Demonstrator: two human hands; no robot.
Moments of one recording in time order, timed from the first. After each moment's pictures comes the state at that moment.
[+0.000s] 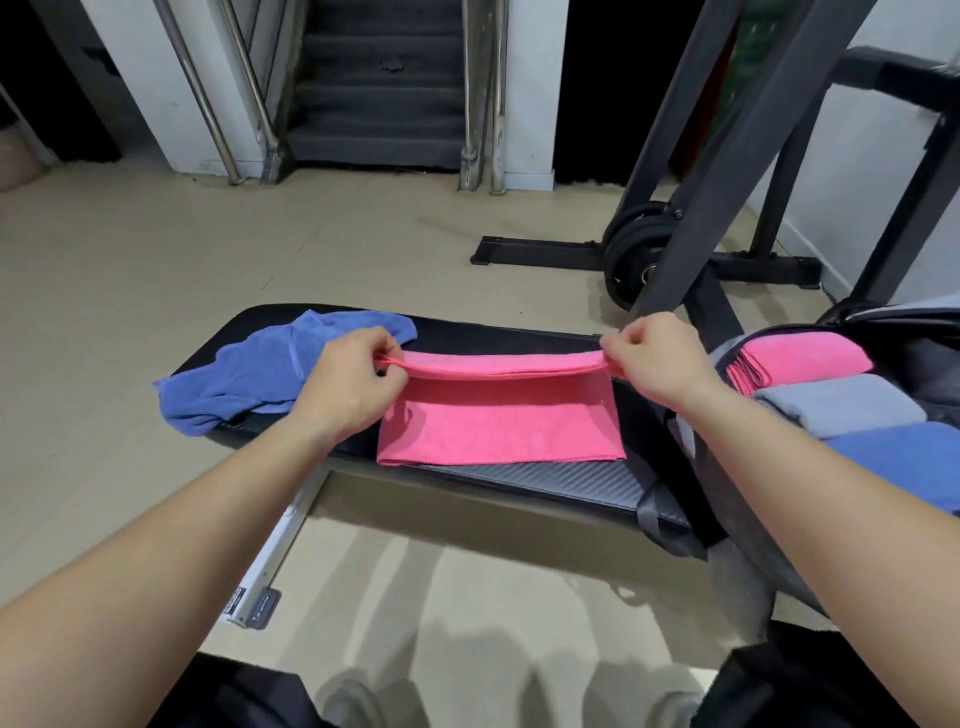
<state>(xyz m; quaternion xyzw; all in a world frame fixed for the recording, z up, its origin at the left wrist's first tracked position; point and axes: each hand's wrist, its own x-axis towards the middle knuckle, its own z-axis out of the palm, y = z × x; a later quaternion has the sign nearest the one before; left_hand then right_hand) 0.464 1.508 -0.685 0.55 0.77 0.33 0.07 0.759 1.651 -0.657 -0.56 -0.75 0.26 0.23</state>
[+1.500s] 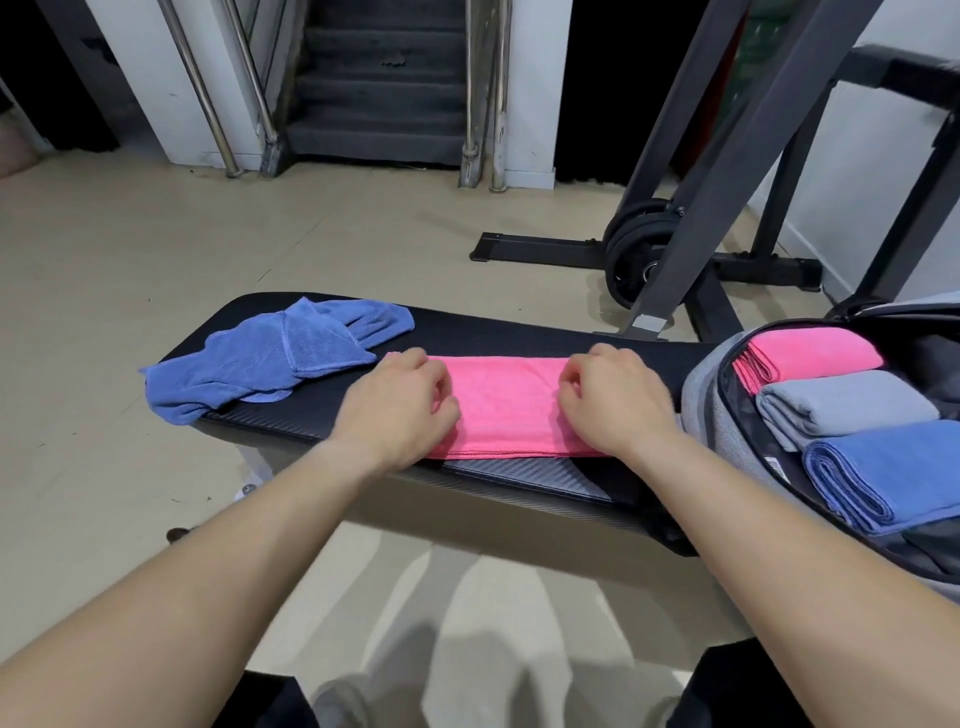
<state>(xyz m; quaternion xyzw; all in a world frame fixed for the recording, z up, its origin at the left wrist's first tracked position) 0.514 1.505 -0.704 0.63 0.77 0.13 -0.01 0.731 1.608 -0.689 -0.50 -0.86 0.05 0.09</state>
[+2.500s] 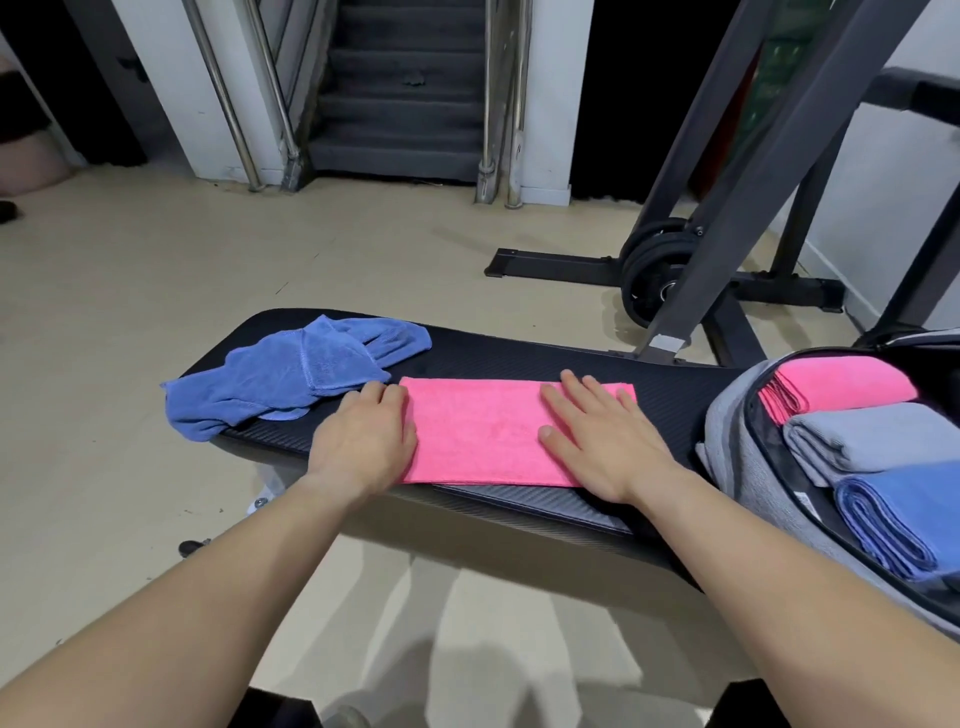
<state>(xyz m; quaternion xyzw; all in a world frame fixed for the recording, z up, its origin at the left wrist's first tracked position) 0.477 1.494 -0.725 0.53 0.85 0.06 0.00 0.724 1.623 -0.724 -0.39 -0.92 0.05 -0.02</state>
